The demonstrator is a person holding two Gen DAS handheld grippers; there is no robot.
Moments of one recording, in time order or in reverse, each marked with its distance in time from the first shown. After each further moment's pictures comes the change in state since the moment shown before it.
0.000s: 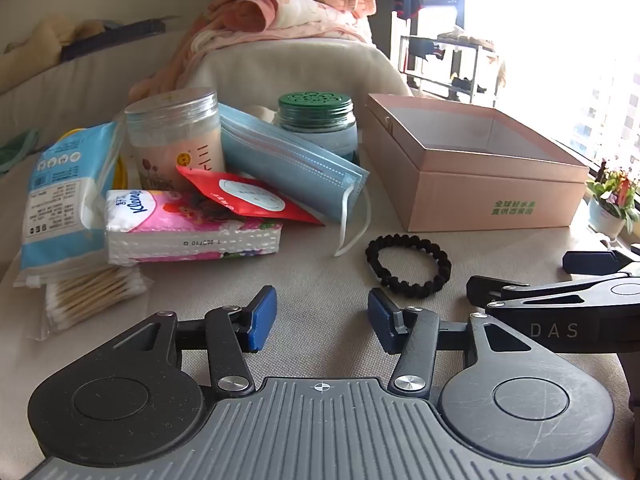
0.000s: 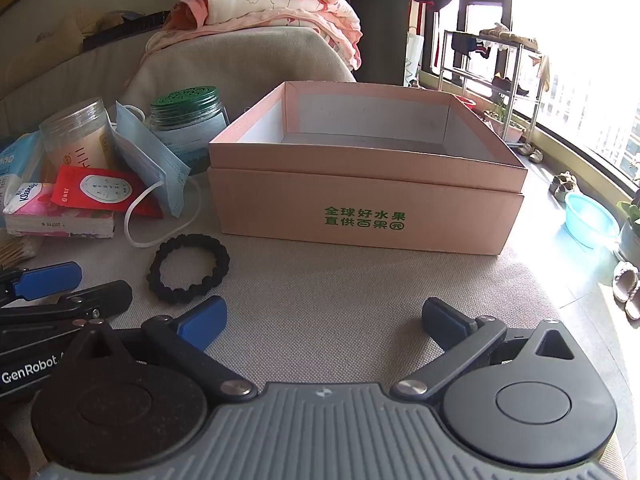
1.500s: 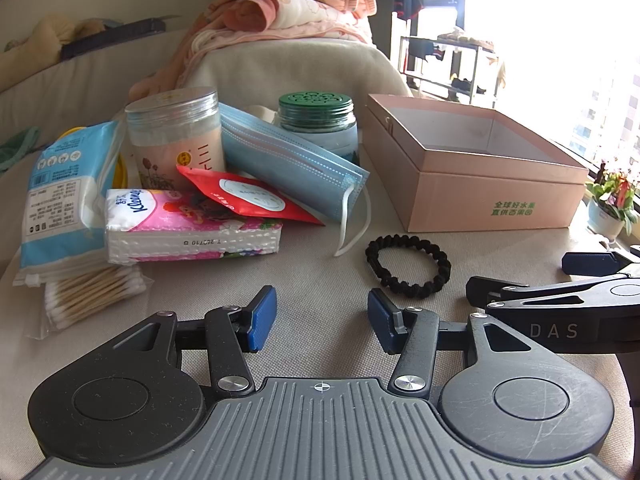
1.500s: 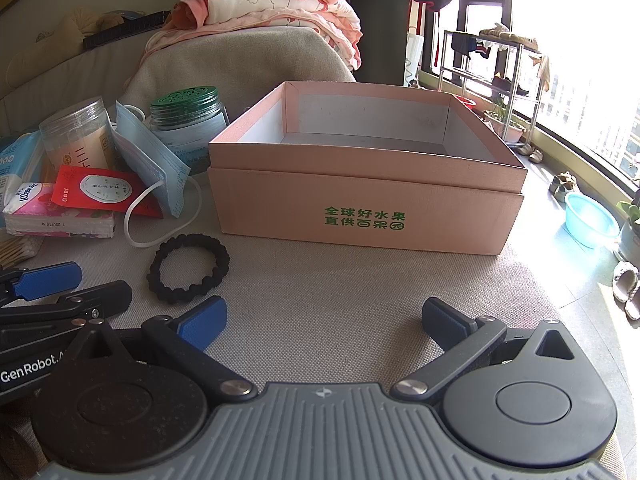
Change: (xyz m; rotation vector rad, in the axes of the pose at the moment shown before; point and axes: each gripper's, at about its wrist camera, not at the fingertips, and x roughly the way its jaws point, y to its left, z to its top) left arm -0.001 -0.002 0.001 -0.008 0.001 -0.007; right arm 0.000 0.000 0.000 0.000 0.000 0.000
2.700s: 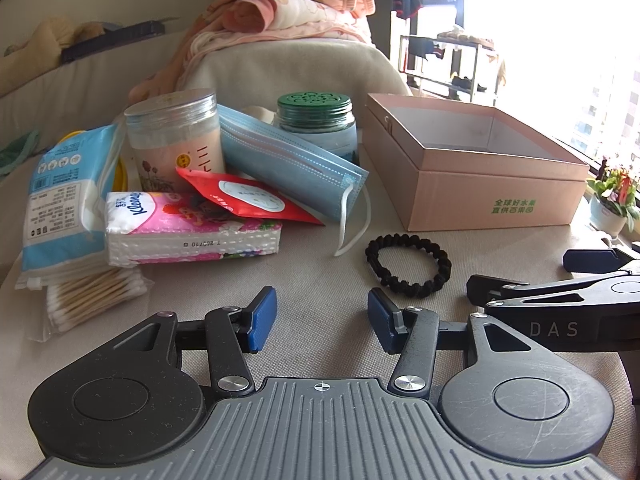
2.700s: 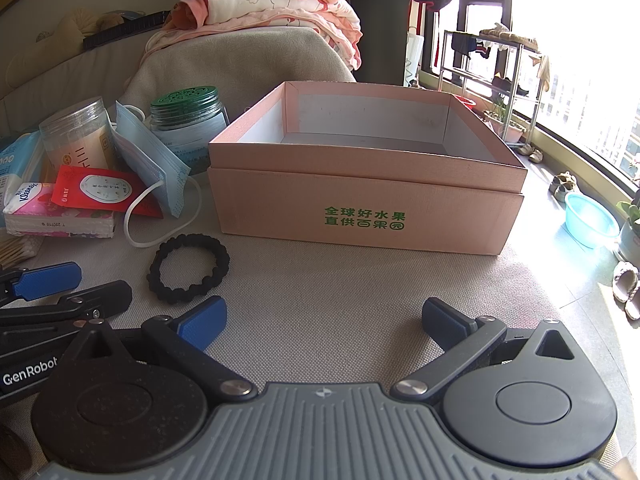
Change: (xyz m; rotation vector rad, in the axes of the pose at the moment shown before) left arm 0.001 0.000 0.000 0.010 0.000 0.007; right arm 0.000 0.000 0.000 0.000 0.000 0.000
